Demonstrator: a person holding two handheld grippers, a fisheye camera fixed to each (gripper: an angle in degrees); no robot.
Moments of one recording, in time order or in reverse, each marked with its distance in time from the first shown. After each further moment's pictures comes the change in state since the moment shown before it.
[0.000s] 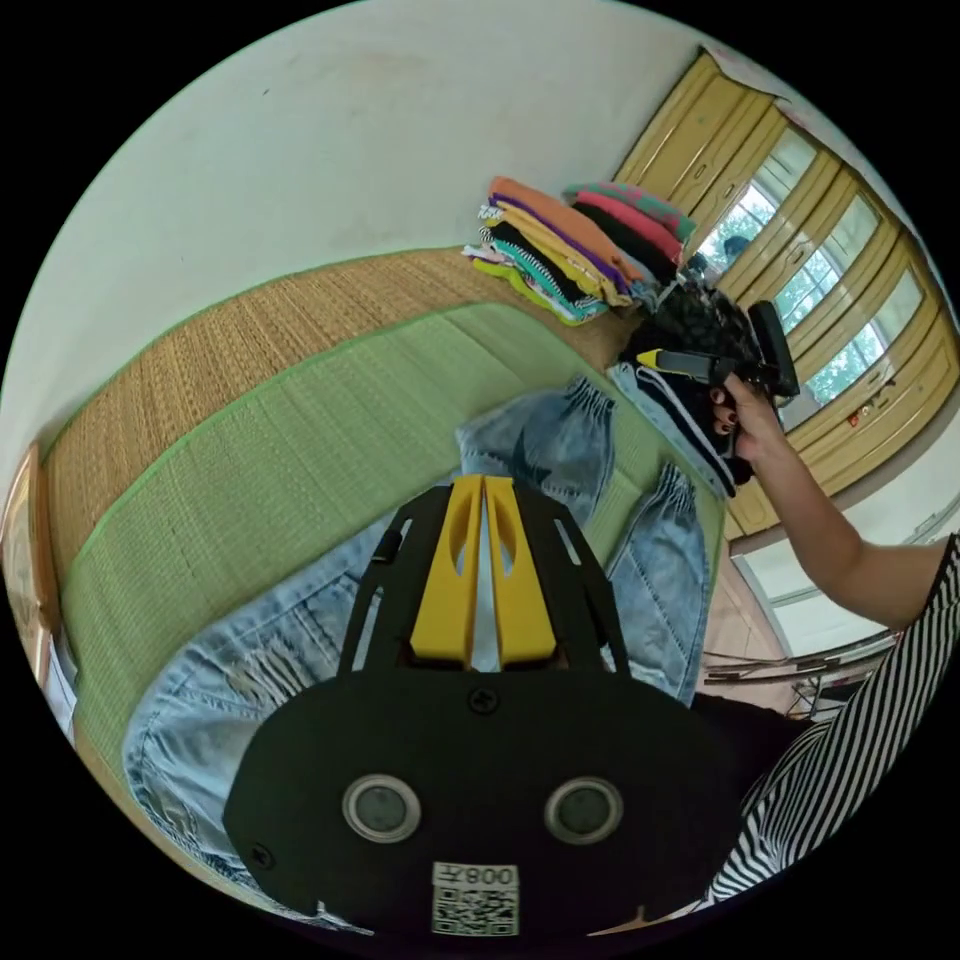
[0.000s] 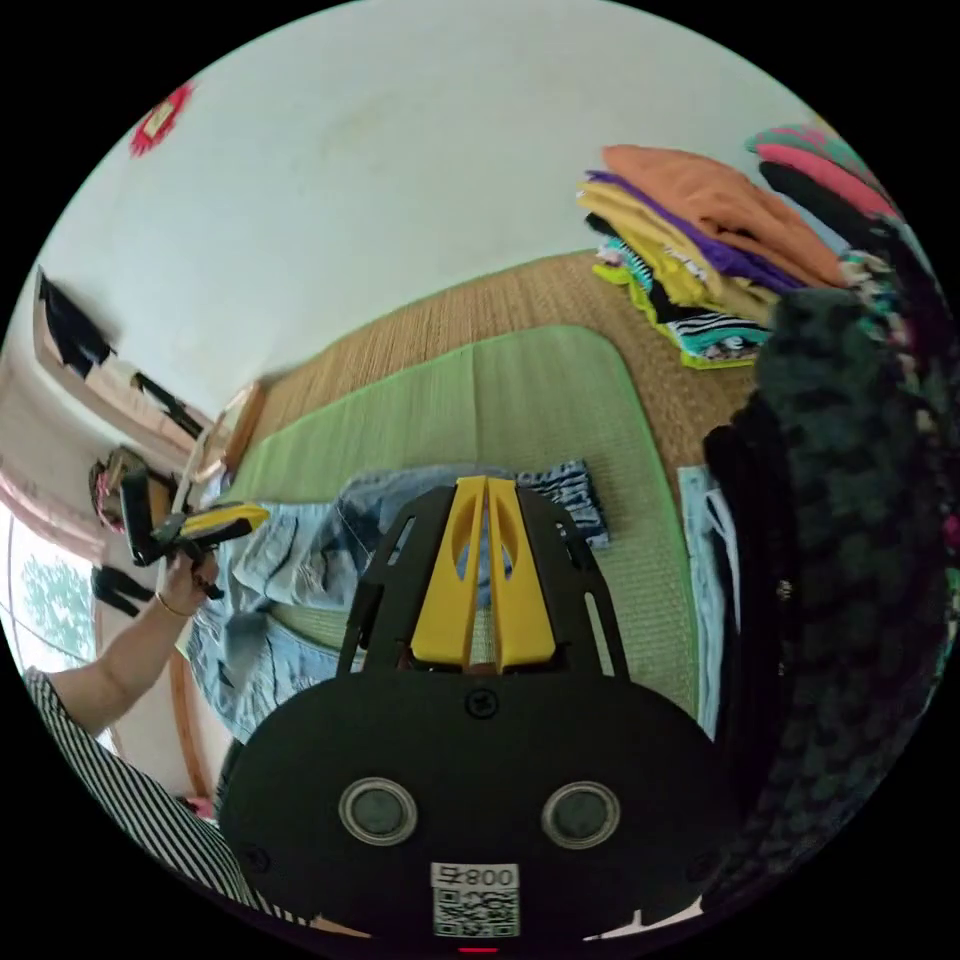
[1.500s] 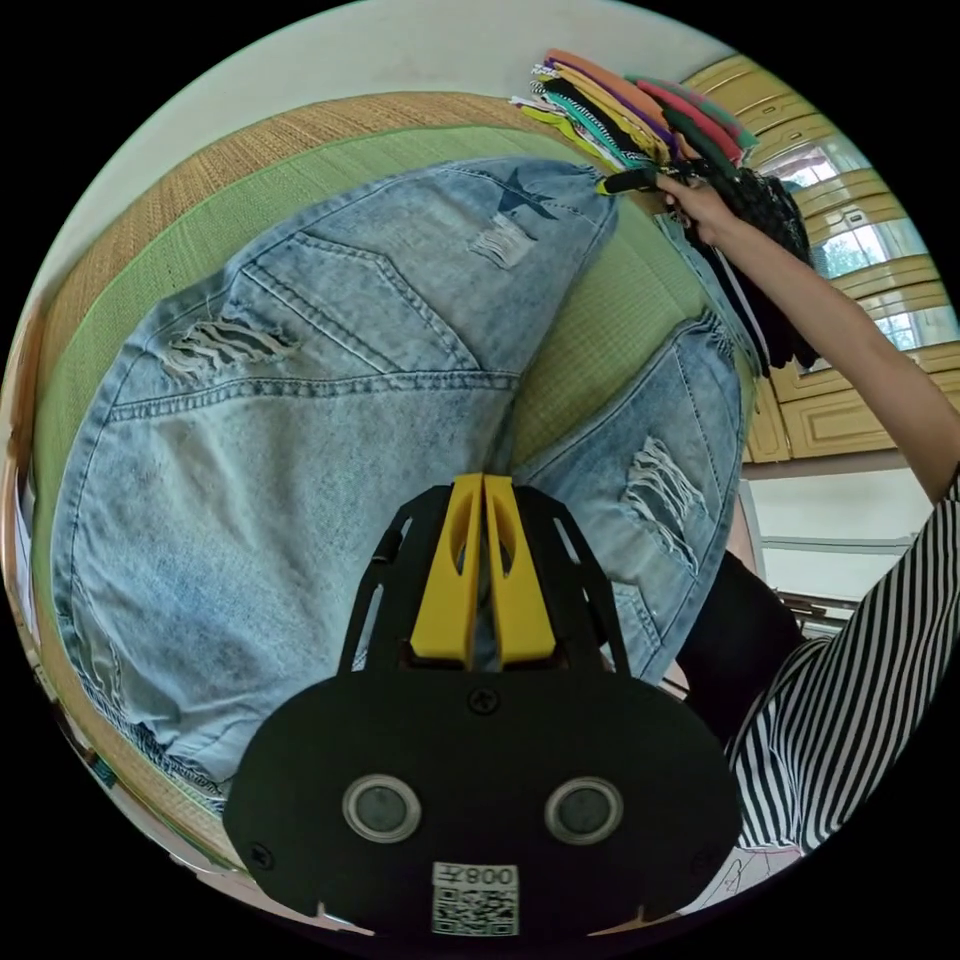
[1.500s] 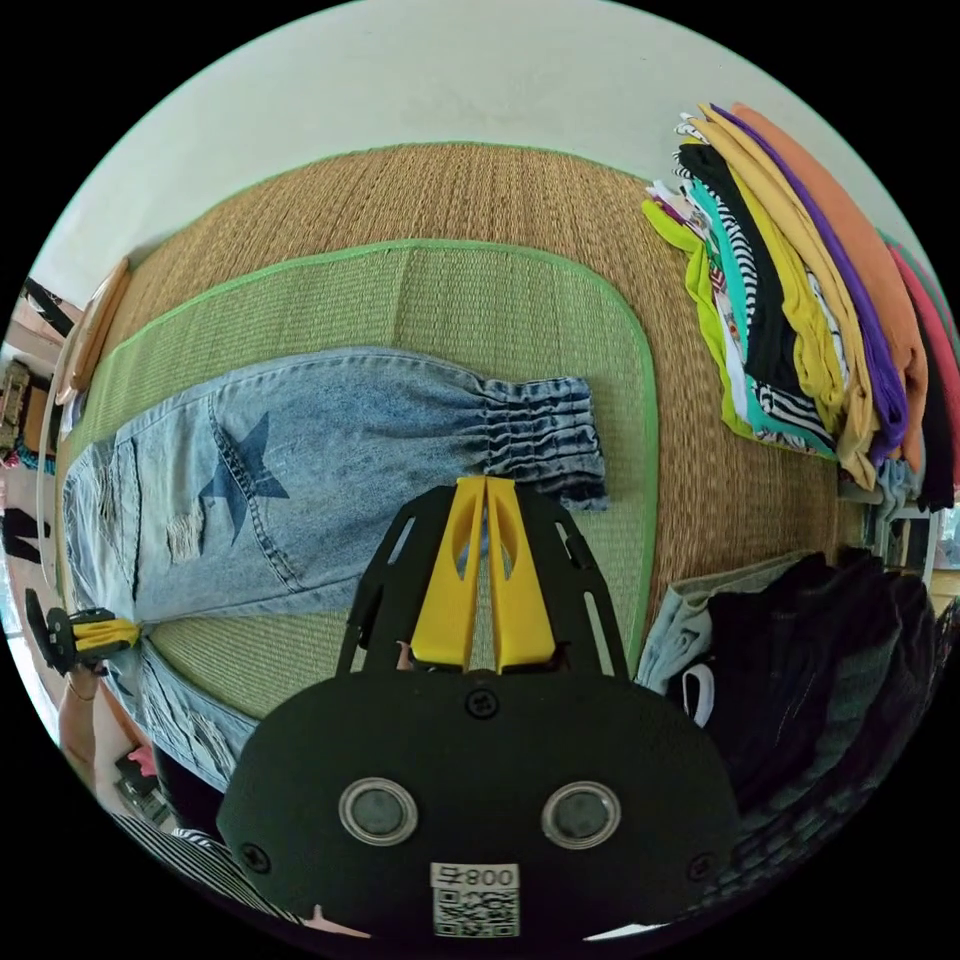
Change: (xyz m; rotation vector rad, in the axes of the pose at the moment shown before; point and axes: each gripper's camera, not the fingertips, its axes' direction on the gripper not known) left arm -0.071 0.089 0.029 -0.343 0.020 -0.095; right arm -0.081 -0.148 0.196 -0.328 0.362 -0.133
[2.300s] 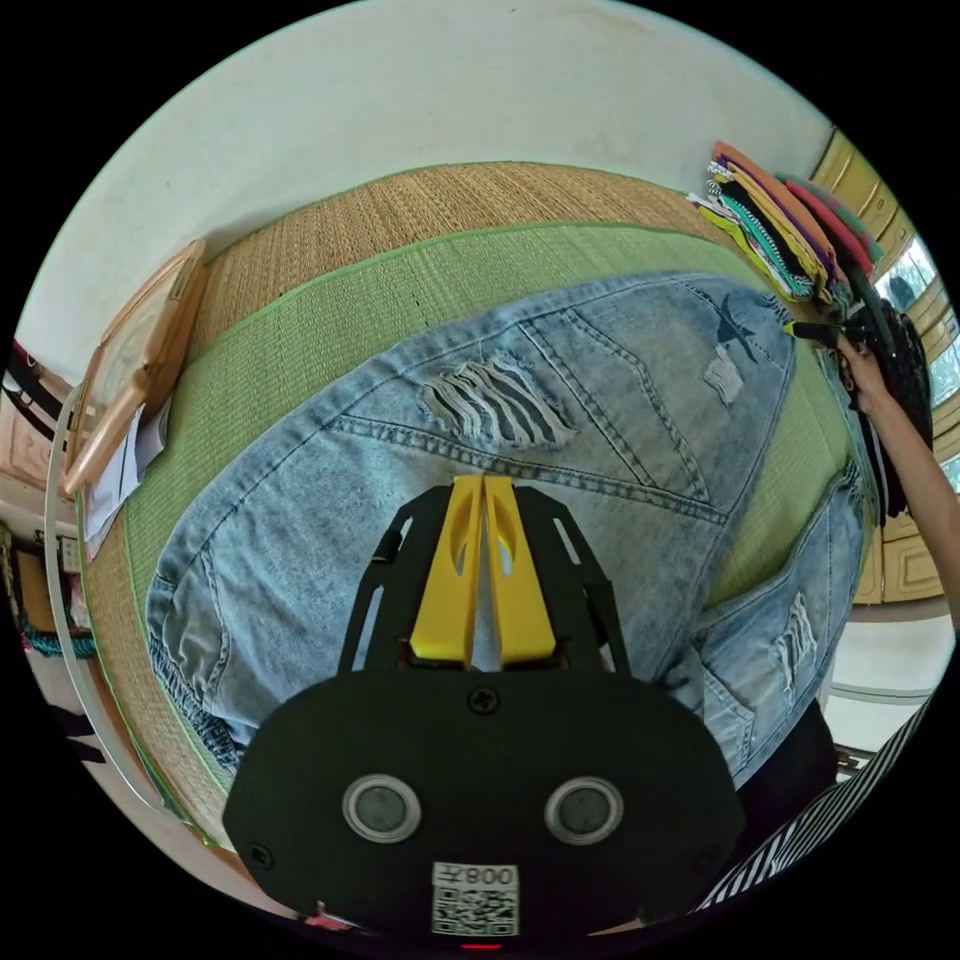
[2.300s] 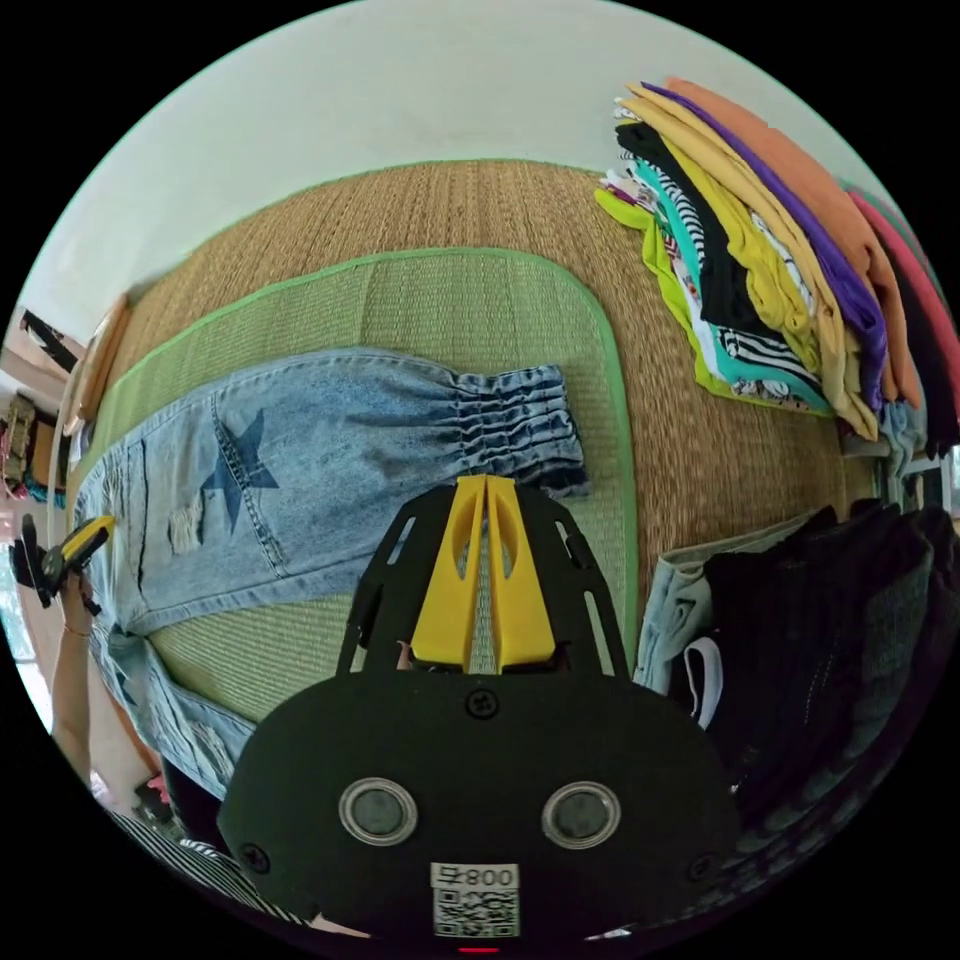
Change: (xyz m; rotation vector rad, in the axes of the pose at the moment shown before) left arm -0.120 0.040 0.012 0.195 -0.324 -0.290; right arm 0.054 0.038 -0.032 0.062 -0.049 0.085
